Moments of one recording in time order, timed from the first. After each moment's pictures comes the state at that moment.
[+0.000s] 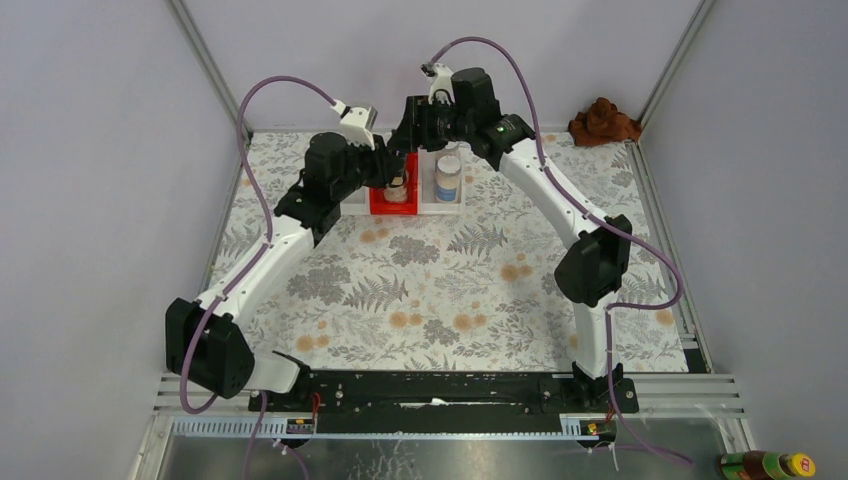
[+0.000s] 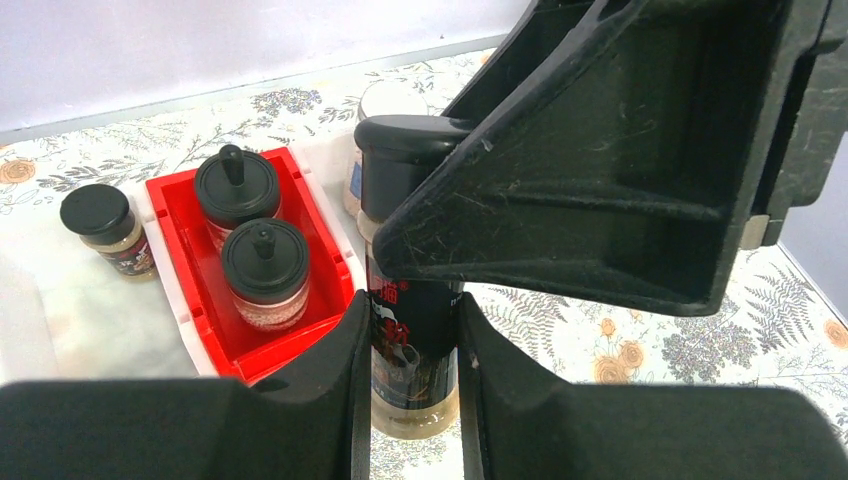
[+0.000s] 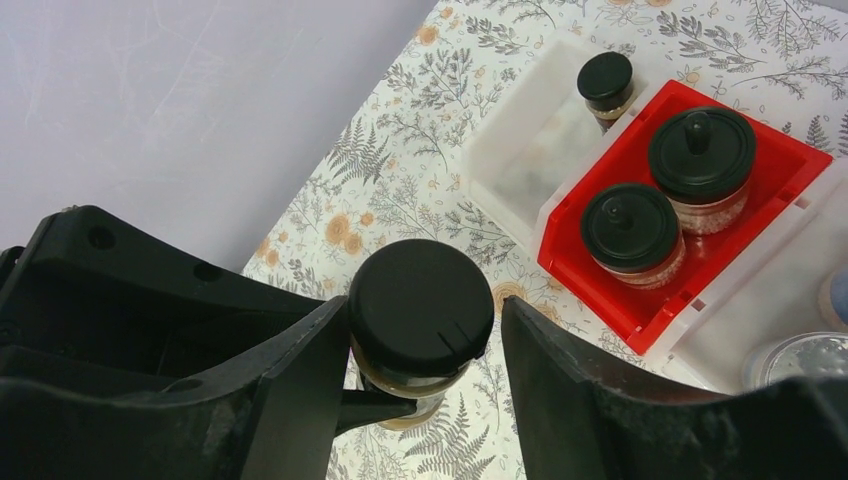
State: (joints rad) left arm -0.38 1.38 1.19 -0.04 0.18 -0.23; right arm 0.57 2.05 2.13 -0.48 -0.48 0.41
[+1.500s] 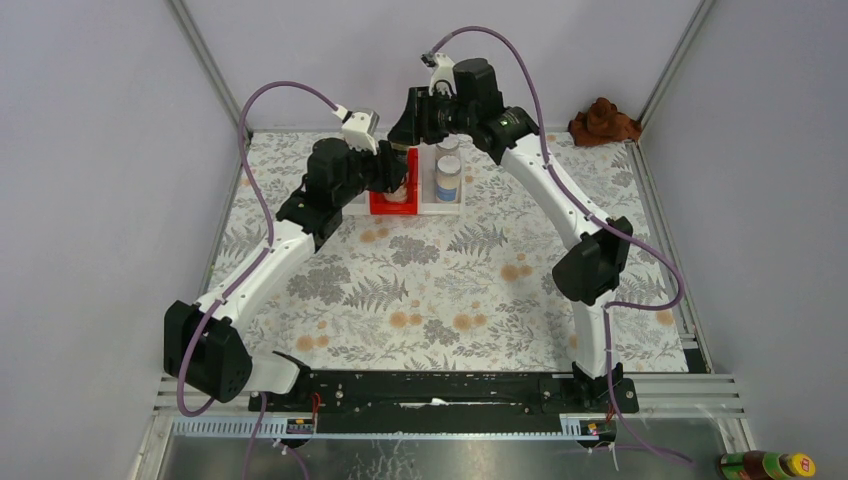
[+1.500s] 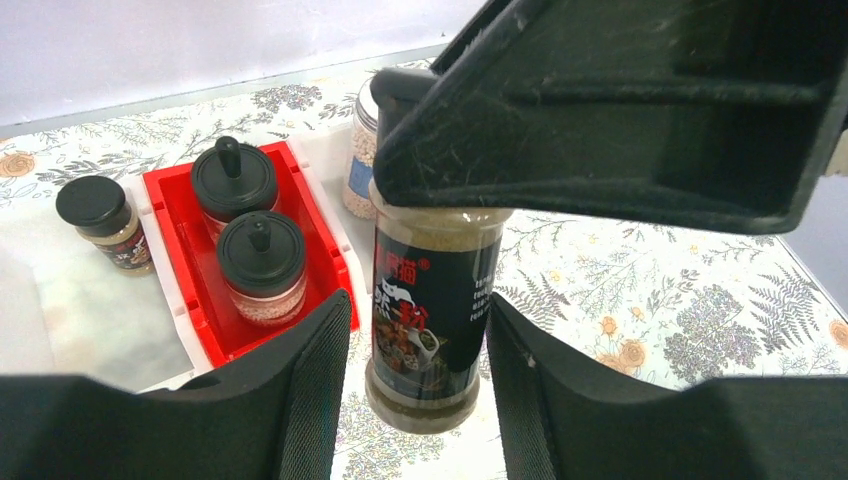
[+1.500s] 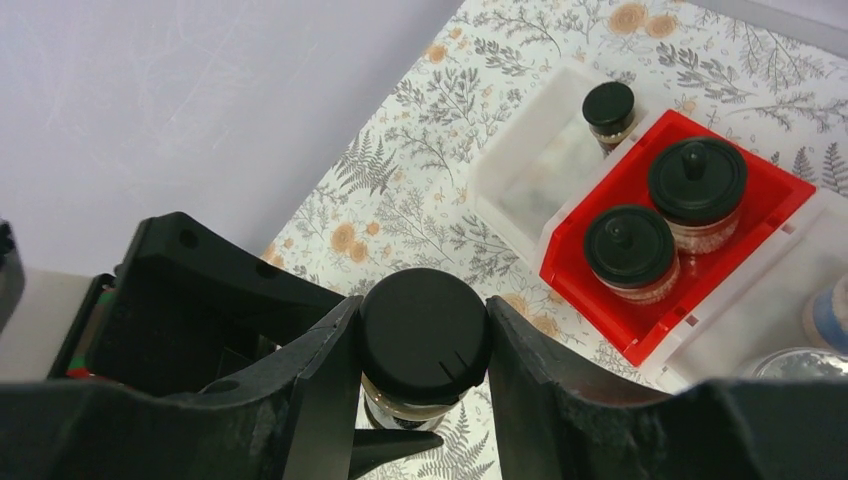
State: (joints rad) left arm -0.41 1.36 1.15 -0.02 0.14 -0.23; right arm 0.57 2.07 2.23 -0.54 -0.48 0.39
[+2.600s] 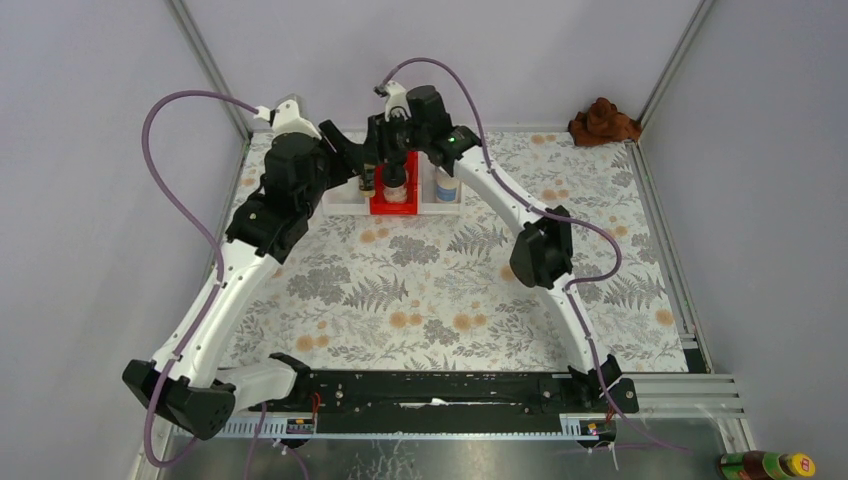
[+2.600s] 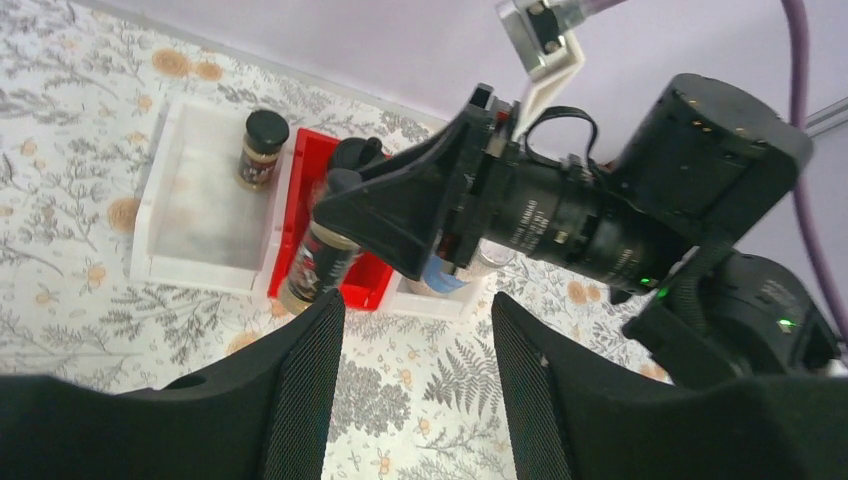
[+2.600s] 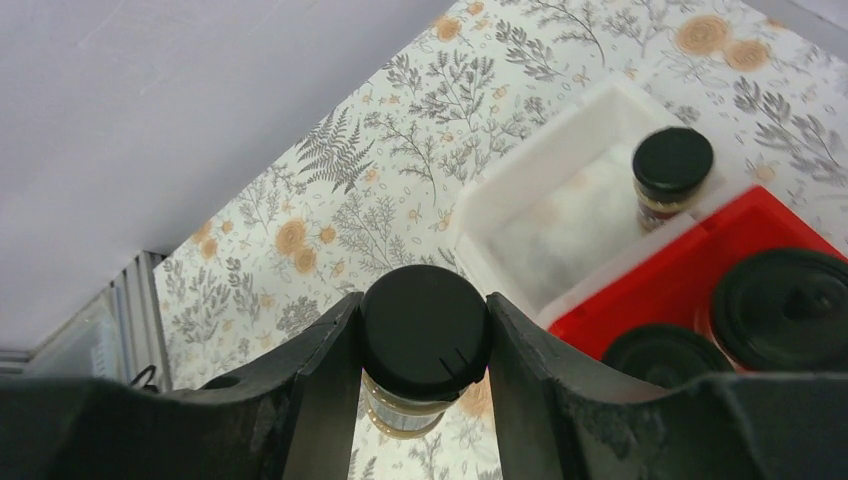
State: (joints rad) left arm -0.41 1.18 1.34 -0.41 -0.26 -0.57; right arm 0.64 2.41 2.46 -0.43 -0.53 0.28
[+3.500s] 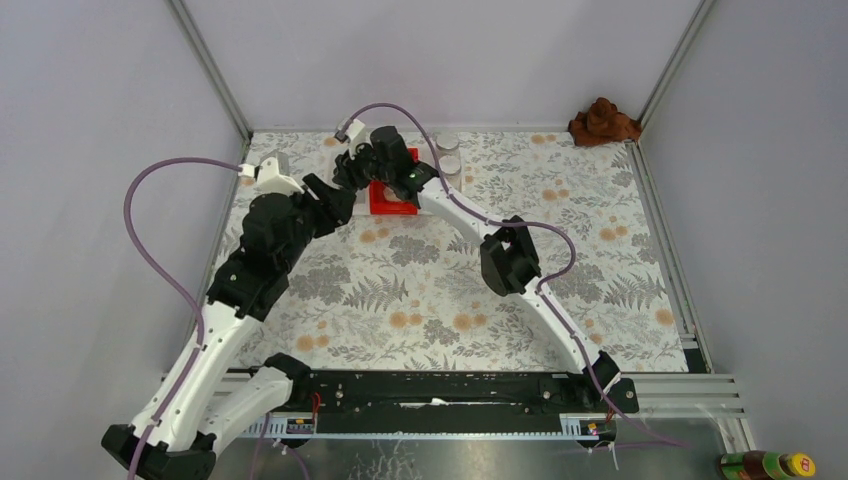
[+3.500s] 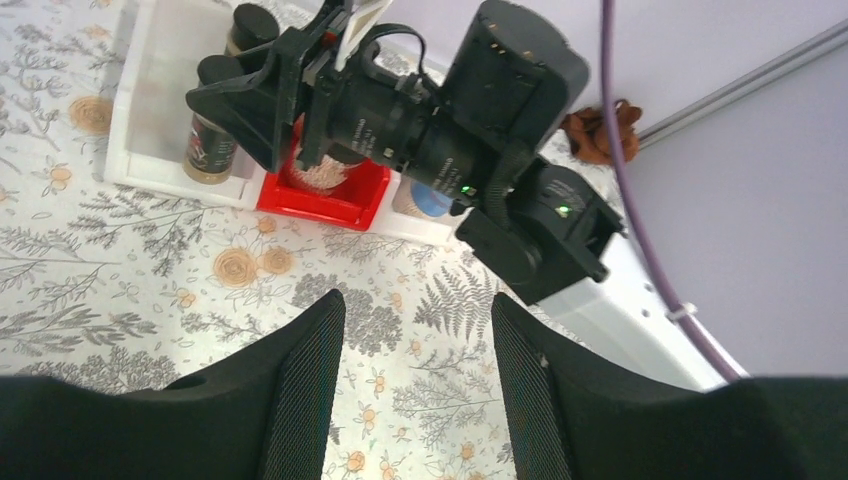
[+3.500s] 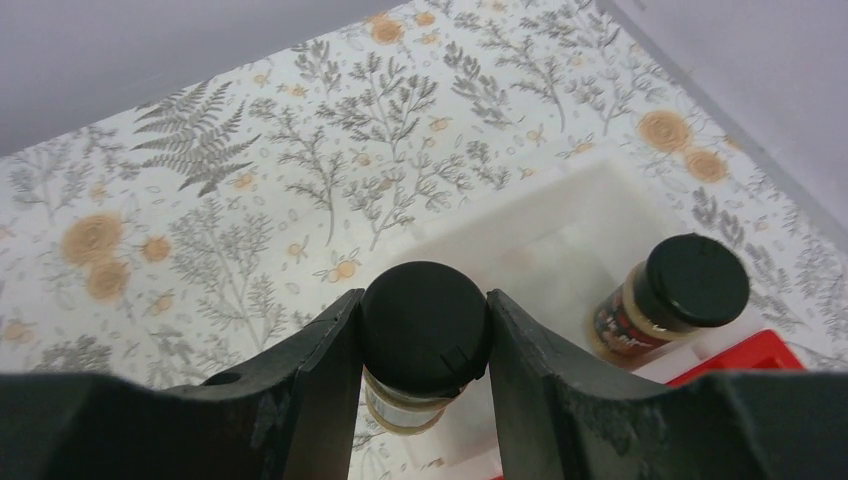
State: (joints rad) left arm -0.41 0.87 1.00 -0.40 -0.17 -0.66; right arm 0.77 2.66 2.53 -0.16 -0.37 -0.05
